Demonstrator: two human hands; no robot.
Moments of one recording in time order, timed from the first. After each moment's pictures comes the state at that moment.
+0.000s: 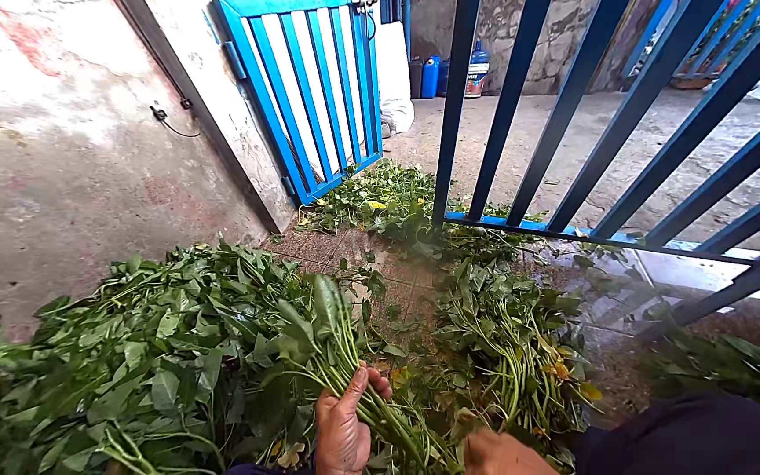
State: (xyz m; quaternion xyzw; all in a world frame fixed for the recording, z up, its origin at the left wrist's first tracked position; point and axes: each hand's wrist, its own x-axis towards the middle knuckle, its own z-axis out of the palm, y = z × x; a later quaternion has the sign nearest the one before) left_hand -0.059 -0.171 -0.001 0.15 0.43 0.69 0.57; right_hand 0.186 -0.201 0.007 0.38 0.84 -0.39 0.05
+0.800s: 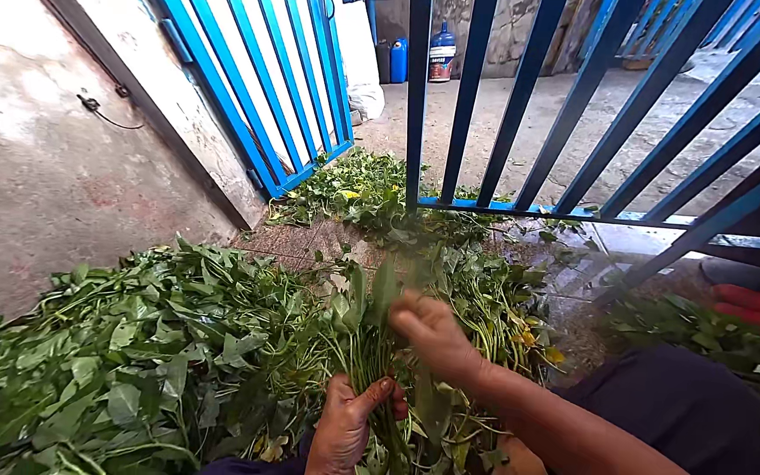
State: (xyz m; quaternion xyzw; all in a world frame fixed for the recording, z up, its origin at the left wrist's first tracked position) left_hand -0.048 -0.180 -0.008 0.32 0.31 0.54 0.72; right_hand 0.129 -0.109 0.053 0.43 0.66 -0.41 -0.46
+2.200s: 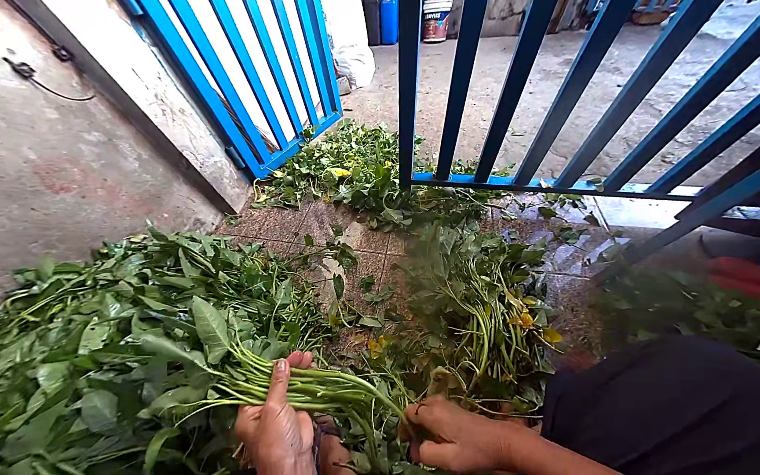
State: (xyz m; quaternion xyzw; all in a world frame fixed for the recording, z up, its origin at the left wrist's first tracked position) left_hand -0.074 -0.161 0.002 0.14 0.58 0.73 0.34; right_hand 0.169 -0.179 -0.056 0.30 0.77 -0.56 -0.06
